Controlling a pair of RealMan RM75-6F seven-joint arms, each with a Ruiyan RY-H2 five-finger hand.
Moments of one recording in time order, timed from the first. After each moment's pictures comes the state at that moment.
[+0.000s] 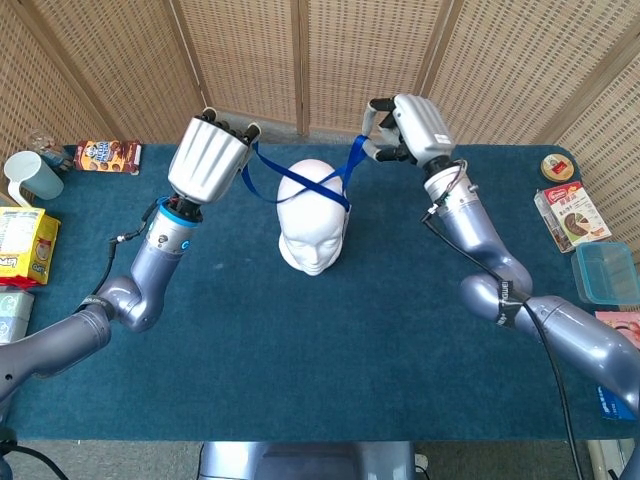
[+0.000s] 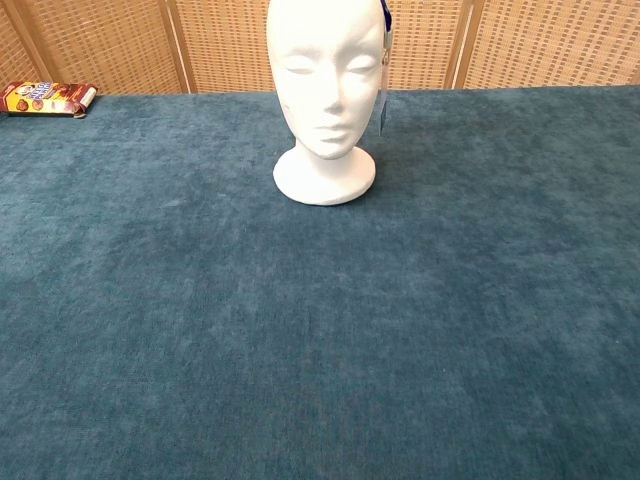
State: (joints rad) left arm -1.06 -1.54 -0.33 -1.02 1.44 1.33 0.32; right arm 1.09 -1.31 0.49 -1.18 -1.02 0.74 0.30
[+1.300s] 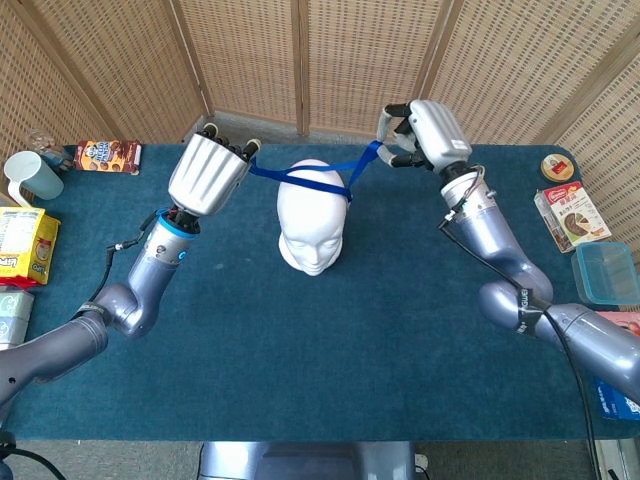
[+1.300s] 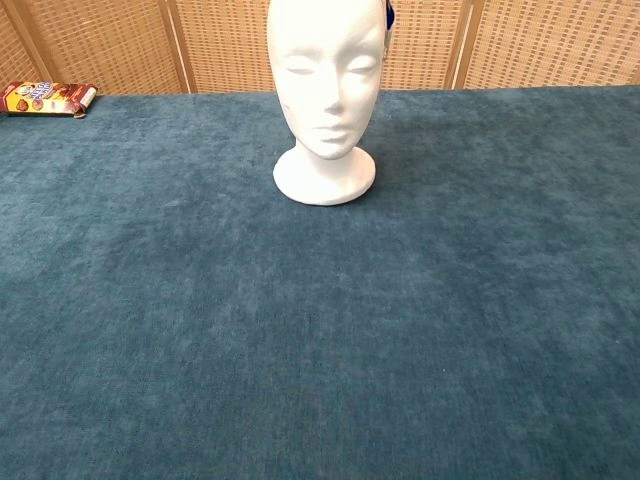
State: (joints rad) left arm -1.03 -1.56 -0.29 -1.00 1.48 1.36 0.30; right arm 1.04 -1.25 0.48 -1.25 -1.05 0.75 0.32
